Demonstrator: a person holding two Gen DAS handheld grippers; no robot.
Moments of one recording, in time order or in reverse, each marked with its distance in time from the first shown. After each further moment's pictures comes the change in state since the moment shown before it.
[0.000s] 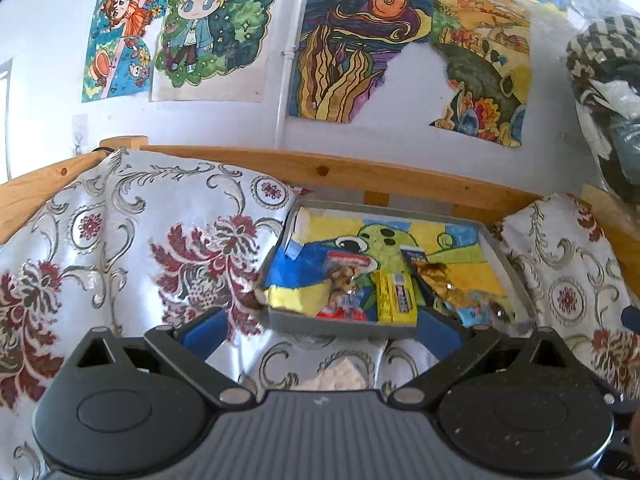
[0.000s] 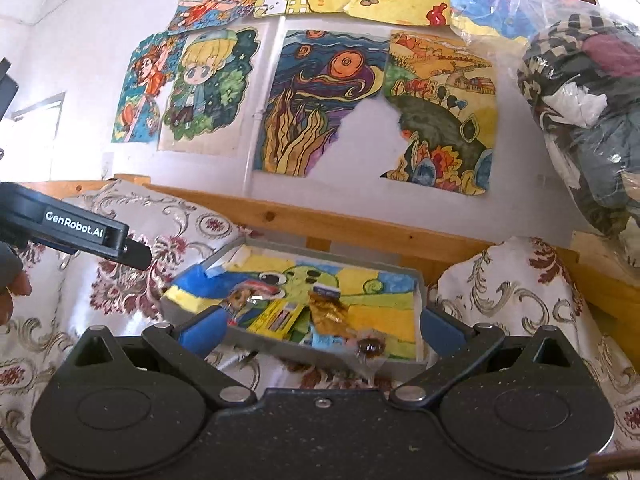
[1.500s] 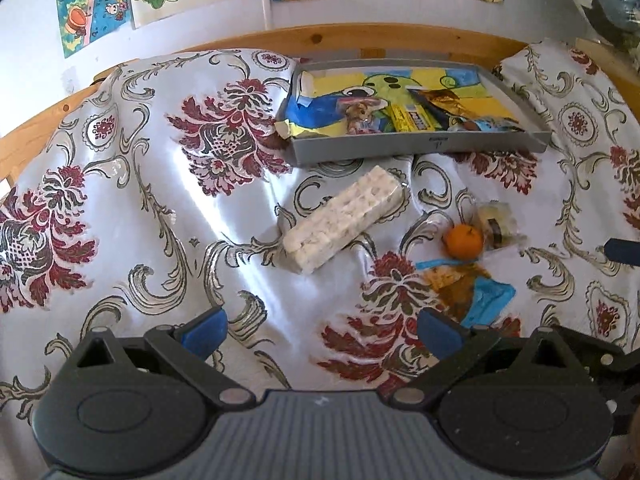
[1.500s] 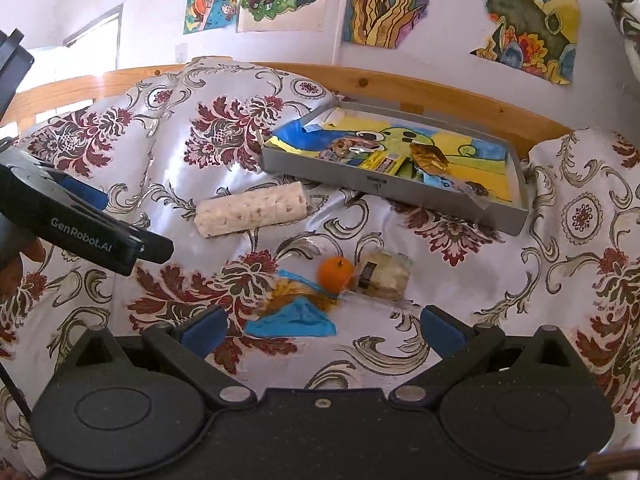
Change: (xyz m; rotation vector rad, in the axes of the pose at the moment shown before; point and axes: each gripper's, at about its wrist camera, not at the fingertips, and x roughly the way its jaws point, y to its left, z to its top) left arm -0.016 0.020 -0.090 0.200 0.309 0.050; right arm -0.017 0.049 -0.067 -0.036 0.343 0.223
